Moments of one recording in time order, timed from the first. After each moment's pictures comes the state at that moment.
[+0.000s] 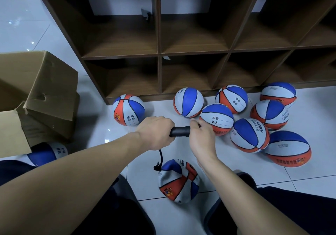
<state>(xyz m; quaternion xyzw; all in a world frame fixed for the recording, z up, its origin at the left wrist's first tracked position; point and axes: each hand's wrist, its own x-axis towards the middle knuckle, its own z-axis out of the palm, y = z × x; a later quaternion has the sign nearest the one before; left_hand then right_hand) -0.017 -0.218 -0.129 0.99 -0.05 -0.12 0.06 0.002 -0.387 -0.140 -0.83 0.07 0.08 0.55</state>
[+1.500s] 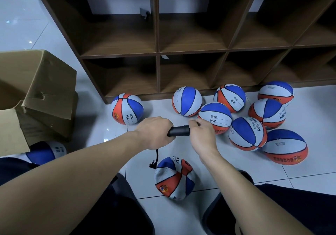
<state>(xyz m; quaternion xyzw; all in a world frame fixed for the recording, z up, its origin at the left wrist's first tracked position) -0.019 -0.217 -0.137 0.98 -0.05 -0.14 0.10 0.008 -0.397 -0.142 -0.84 0.07 0.12 0.53</state>
